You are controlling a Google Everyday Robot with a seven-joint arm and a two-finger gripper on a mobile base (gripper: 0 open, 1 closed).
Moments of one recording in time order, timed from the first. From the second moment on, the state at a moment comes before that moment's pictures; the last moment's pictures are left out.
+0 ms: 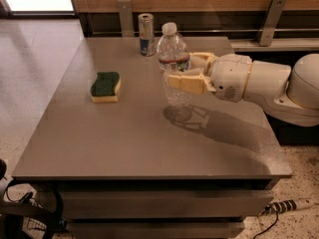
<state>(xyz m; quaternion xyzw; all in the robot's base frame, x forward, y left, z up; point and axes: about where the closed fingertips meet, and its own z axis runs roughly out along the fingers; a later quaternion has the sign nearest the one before) 0.546 -0.051 0.946 -0.43 0.60 0.31 0.60</state>
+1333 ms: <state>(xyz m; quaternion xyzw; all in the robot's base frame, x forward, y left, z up) 0.537 -0.051 0.898 -0.40 0.58 0.32 0.63</state>
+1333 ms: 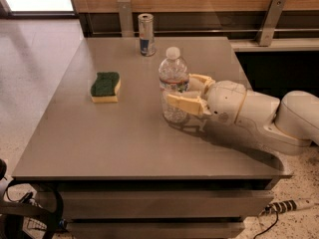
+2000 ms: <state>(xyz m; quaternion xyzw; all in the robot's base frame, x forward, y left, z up) 0.542 -0.050 0.889 -0.39 0.58 0.34 0.62</state>
